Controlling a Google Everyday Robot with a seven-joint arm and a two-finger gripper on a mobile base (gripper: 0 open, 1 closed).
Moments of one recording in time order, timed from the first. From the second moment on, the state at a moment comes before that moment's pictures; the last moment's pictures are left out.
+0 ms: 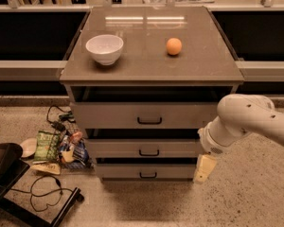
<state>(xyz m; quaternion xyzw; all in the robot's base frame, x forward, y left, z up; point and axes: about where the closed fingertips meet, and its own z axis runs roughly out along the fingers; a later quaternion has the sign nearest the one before) 0.490 -0.203 0.610 -0.60 0.79 0.07 0.11</state>
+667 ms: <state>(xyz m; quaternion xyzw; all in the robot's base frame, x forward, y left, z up) 0.499 -0.193 0.583 -0.60 0.78 0.06 0.13</state>
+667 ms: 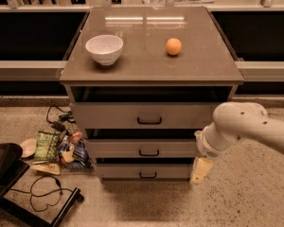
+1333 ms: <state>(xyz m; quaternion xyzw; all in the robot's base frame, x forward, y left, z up) 0.538 -0.172 0.522 -0.65 0.74 0.01 0.17</state>
